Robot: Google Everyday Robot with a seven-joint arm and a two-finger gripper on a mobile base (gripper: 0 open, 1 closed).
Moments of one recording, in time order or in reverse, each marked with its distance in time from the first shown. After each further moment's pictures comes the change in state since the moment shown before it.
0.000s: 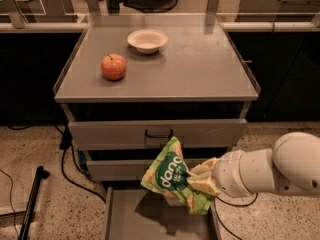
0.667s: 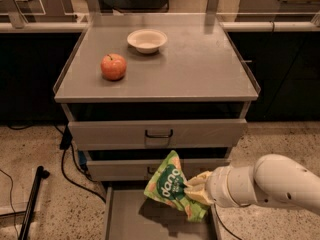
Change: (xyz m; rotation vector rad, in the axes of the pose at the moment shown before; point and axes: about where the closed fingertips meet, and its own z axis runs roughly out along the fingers) arm 0.054 -0.009 0.064 0.008 0.005 0.002
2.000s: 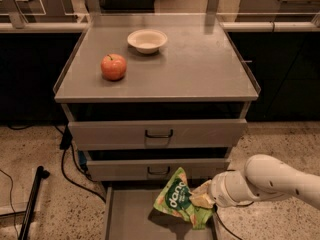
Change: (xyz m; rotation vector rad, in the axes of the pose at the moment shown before) arm 0.080 -0.025 0.058 -0.117 0.105 0.189
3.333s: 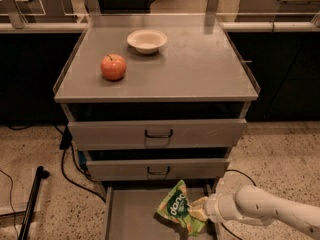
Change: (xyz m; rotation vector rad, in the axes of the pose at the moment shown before) arm 0.086 -0.054 0.122 0.040 -0.096 0.031
